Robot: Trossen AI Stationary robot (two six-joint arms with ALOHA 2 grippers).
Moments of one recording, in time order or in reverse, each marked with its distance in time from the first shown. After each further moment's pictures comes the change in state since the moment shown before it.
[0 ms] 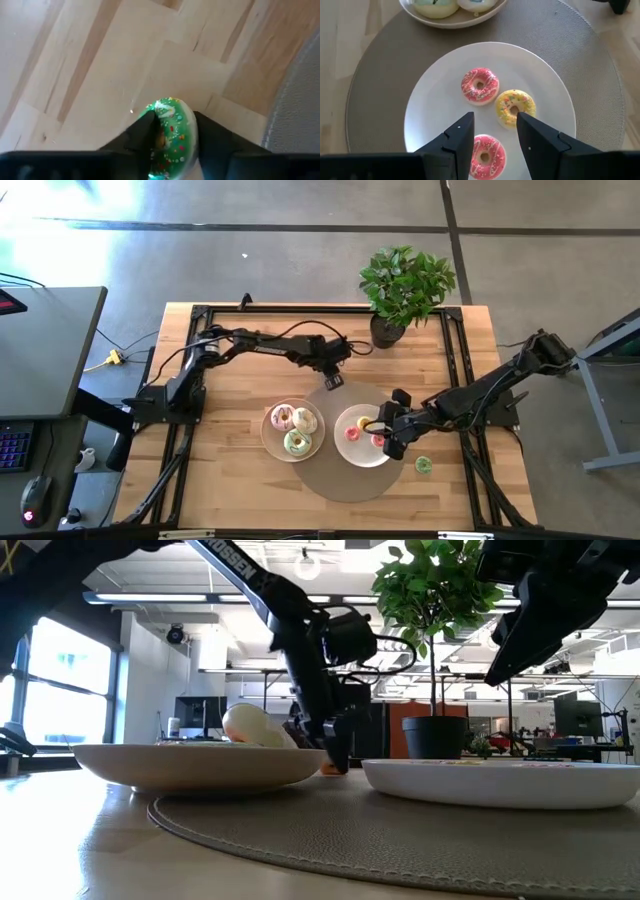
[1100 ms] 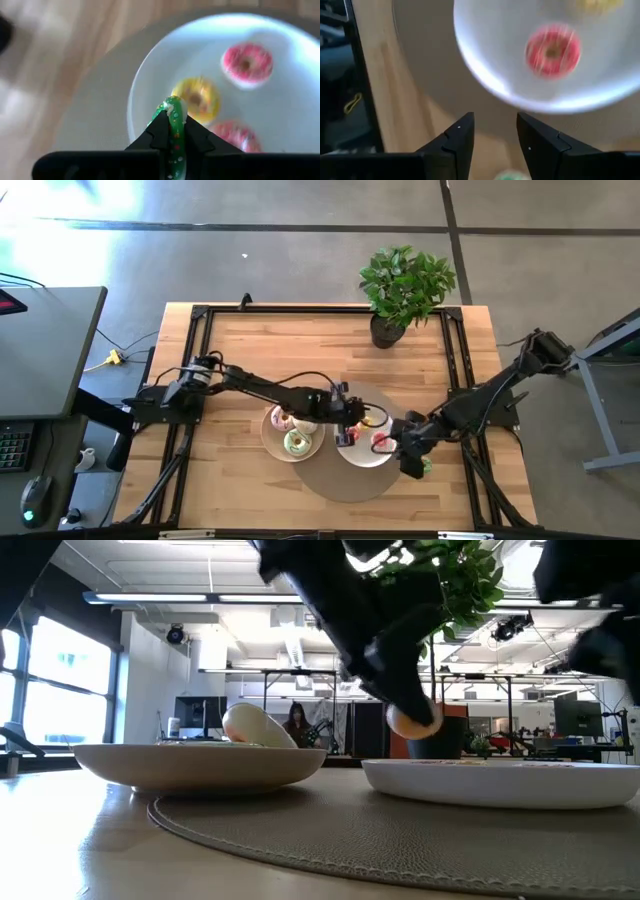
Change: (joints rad) left arm -0.387 -0.043 0.042 0.188 -0.102 0.020; right arm 0.122 0.000 0.000 -0.141 -0.325 0.272
